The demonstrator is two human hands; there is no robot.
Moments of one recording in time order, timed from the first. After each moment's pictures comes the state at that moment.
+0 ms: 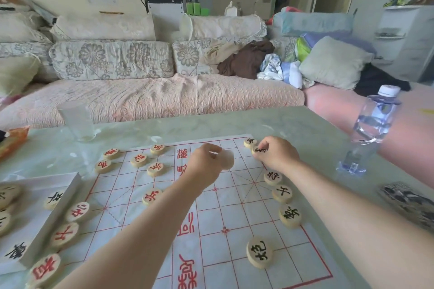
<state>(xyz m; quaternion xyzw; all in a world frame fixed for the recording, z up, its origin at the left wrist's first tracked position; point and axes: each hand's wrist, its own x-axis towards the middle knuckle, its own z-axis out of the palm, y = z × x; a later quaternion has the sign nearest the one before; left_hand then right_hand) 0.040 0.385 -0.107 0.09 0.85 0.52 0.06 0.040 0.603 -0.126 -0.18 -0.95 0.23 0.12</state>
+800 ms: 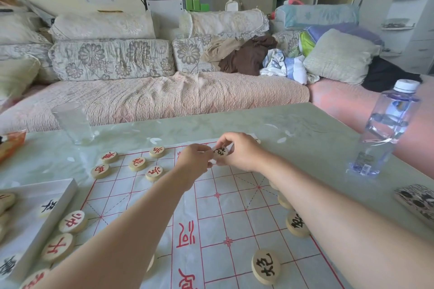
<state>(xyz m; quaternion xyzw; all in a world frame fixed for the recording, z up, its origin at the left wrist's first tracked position) -0.011 0.377 -0.120 0.01 0.82 0.57 0.09 0.013 0.537 -0.113 0.05 -0.92 0.38 0.07</state>
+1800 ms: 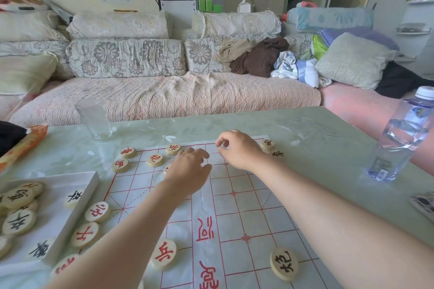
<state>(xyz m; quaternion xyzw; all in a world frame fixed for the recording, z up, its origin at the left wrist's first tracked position) 0.001 0.314 -0.127 0.17 0.95 0.24 -0.07 -0.005 0.488 -0.106 0.05 -0.96 0.25 0.10</state>
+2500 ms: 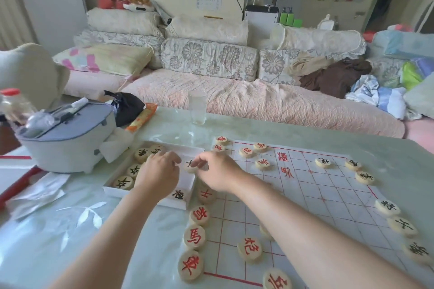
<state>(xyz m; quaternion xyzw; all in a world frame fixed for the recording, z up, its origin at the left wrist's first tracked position) 0.084 0.030 -0.114 -0.04 0.97 0.19 -0.15 0.056 0.205 -0.099 0.23 -0.93 0.30 -0.04</state>
